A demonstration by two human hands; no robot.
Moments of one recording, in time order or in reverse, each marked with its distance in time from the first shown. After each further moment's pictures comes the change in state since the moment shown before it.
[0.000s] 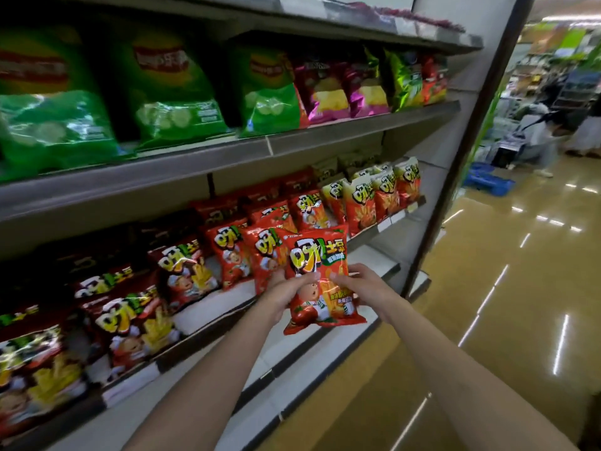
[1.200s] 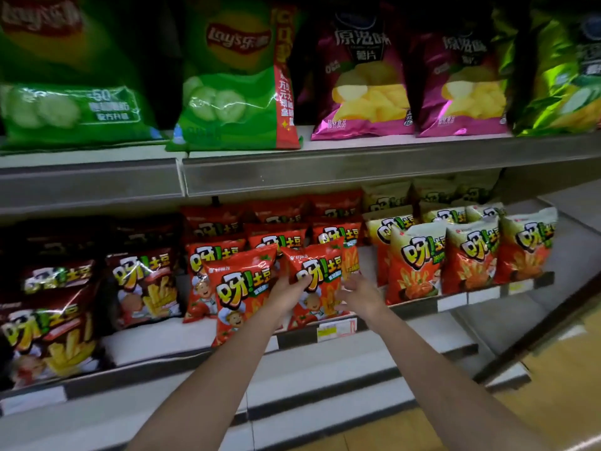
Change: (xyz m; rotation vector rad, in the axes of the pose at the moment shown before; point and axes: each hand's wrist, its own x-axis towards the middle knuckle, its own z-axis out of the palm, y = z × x) left_hand 0.232 0.023 0.052 0.107 0.534 -0.129; right_hand 0.305 -0.015 -0.064 -0.112 -0.292 -0.023
